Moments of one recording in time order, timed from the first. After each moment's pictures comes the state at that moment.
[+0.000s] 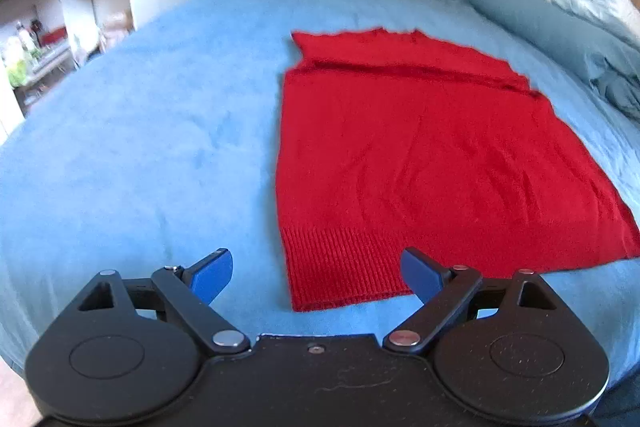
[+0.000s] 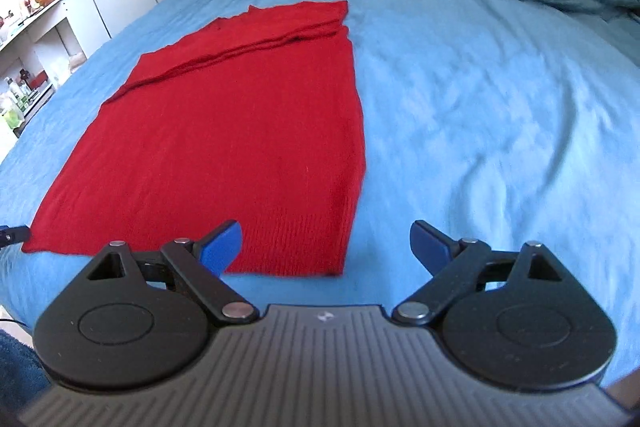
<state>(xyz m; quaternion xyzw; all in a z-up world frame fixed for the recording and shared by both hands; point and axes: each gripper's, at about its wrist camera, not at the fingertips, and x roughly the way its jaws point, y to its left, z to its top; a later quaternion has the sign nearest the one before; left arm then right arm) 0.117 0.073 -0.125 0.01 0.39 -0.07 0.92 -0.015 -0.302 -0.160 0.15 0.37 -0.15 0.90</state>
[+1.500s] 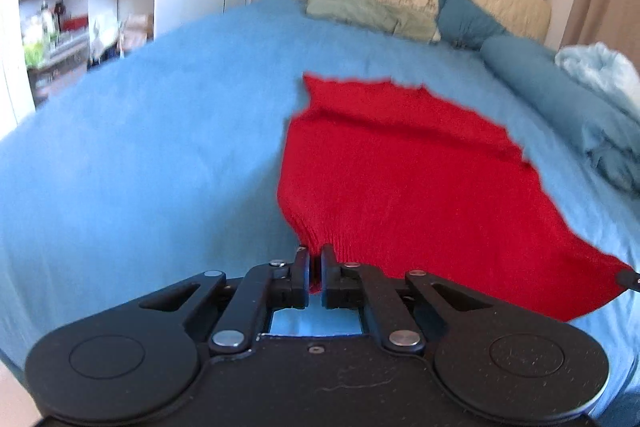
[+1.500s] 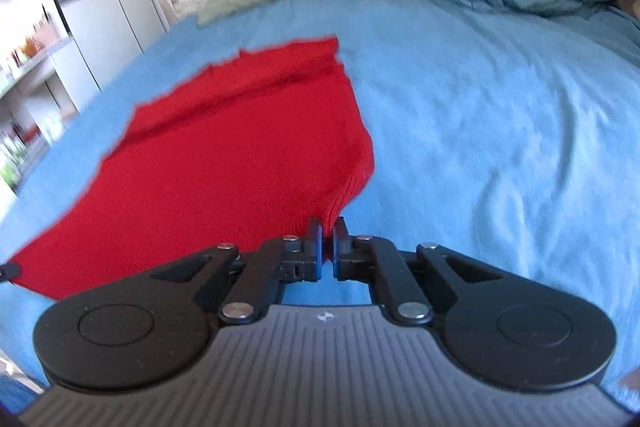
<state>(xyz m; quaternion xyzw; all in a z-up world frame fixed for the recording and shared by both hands) 0.115 0.081 -0.076 -0.06 0.35 -0.06 0.93 -0.002 -0.291 -0.141 0.19 0.30 -0.18 0.92</state>
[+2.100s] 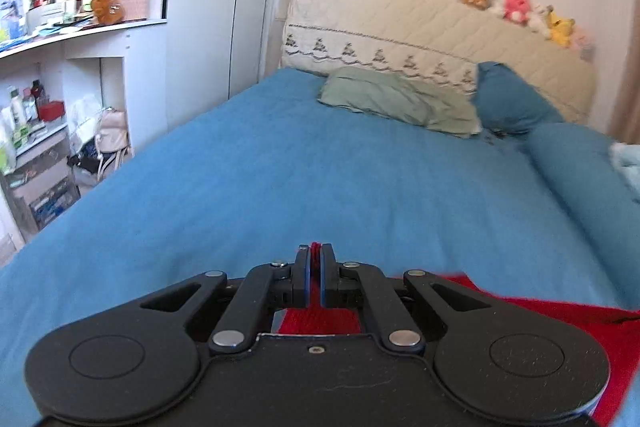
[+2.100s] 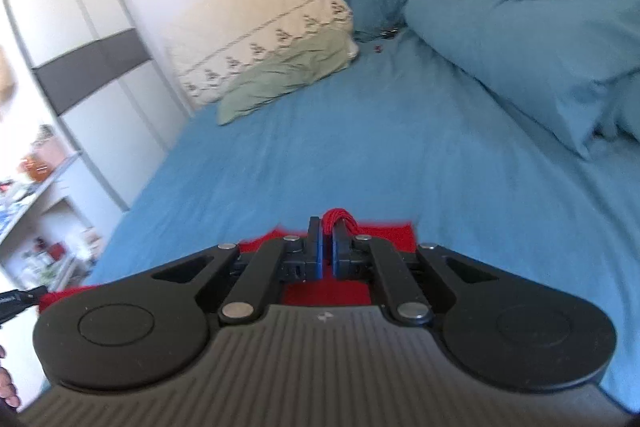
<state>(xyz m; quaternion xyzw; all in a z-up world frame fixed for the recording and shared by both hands) 0.462 0.050 0.008 -0.06 0.28 0.00 0.96 0.304 -0.421 -0.018 0.25 0.22 -0.16 0.93</state>
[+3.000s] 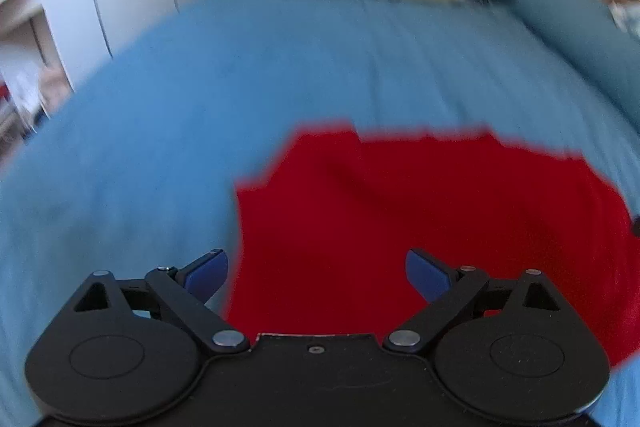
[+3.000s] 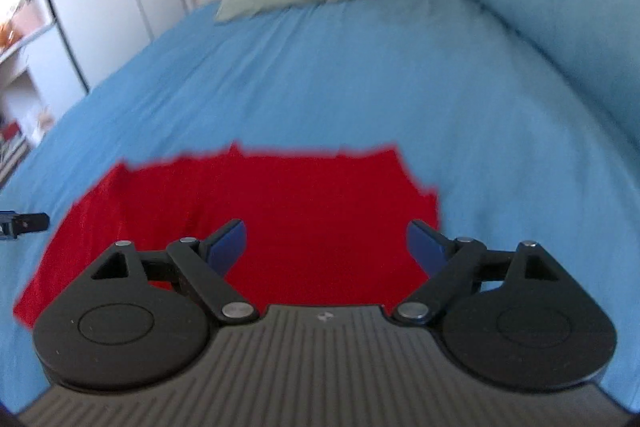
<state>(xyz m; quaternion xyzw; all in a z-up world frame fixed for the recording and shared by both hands) 0.454 0.014 -0.128 0.04 0.42 -0.06 0.90 0.398 -0.403 -0.143 0.12 0.34 -0.11 0.92</state>
